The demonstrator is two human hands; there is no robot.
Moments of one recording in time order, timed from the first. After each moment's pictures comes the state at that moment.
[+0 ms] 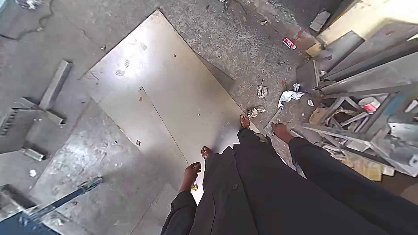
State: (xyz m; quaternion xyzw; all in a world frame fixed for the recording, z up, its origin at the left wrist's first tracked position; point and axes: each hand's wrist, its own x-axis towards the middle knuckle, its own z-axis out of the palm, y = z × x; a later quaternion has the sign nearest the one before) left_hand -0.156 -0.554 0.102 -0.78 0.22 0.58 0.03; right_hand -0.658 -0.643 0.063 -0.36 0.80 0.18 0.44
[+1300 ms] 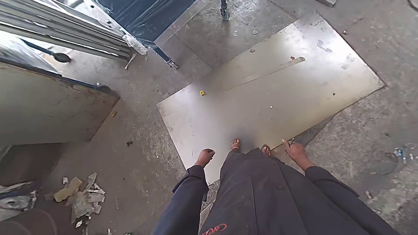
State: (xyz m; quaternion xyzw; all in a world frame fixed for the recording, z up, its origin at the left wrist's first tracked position) left_hand -0.466 -0.234 0.063 -0.74 -0.30 0.48 -0.36; right_hand -0.458 -0.712 0.115 -0.88 0.22 0.38 0.17
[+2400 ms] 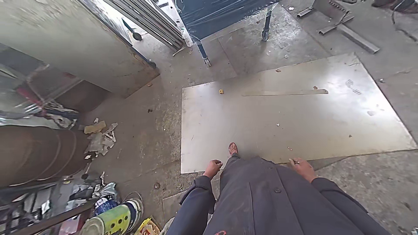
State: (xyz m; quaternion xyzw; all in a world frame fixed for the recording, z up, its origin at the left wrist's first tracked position) left_hand -0.649 -0.415 0.082 -0.69 -0.41 0.37 -0.46; right_hand -0.490 -0.876 0.085 -0.92 -0.02 0.37 0.12
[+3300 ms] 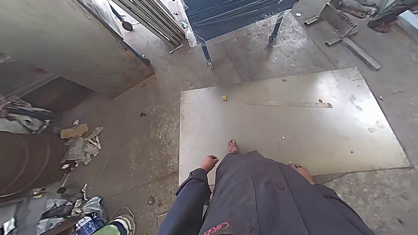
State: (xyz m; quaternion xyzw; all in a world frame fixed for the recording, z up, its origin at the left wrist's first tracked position) left_hand -0.514 -0.237 0.049 -0.69 -0.39 0.40 -0.45; right_hand -0.392 -0.716 0.093 -0.91 0.14 0.37 0.15
